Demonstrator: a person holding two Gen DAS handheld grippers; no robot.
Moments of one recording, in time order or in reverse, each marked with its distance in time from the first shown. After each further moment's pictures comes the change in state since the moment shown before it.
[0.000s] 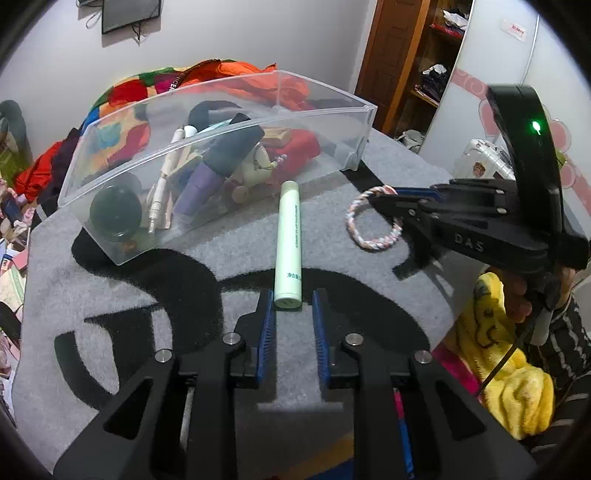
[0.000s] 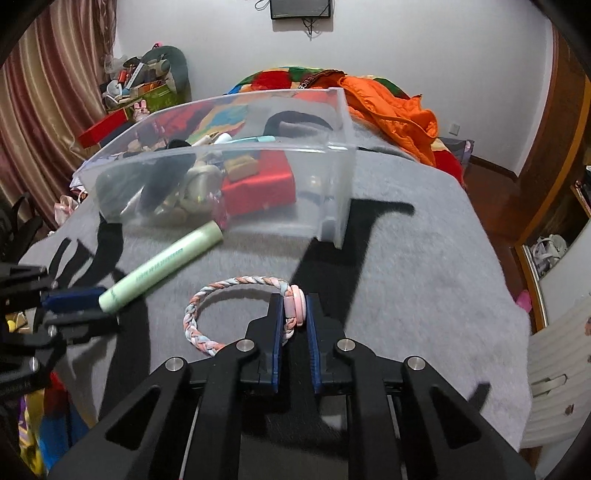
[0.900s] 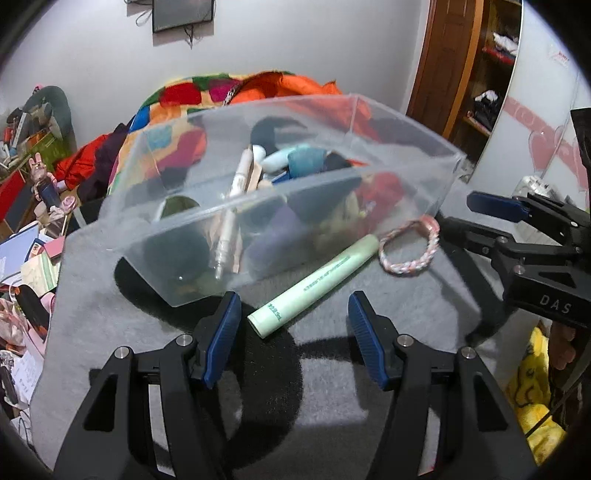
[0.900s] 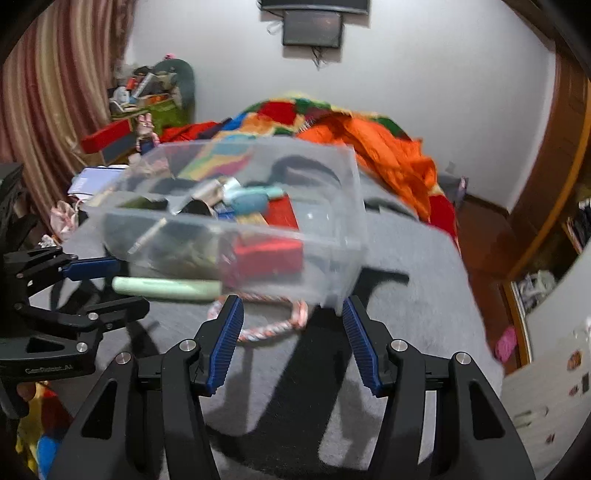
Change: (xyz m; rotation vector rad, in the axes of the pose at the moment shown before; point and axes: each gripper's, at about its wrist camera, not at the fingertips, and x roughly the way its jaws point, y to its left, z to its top) left arm 0.021 0.039 0.030 -0.109 -0.057 0.182; right arm -0.009 0.014 0.031 -0.057 -0.089 -0.044
